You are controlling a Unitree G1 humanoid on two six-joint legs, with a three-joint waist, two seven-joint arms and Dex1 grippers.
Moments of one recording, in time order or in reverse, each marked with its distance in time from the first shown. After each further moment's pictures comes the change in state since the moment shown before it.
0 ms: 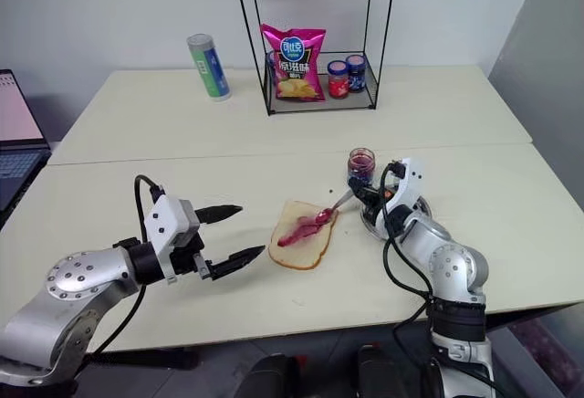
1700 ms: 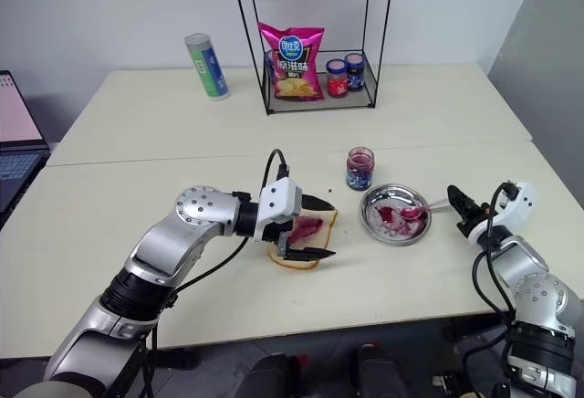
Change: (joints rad) left arm -0.572 -0.201 -0.464 0.421 0.222 -0.113 -0.326; right arm 0.169 -0.330 -0.239 0.233 0.105 -0.225 0.148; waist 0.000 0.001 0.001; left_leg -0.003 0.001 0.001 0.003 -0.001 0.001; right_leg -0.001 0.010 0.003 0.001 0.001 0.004
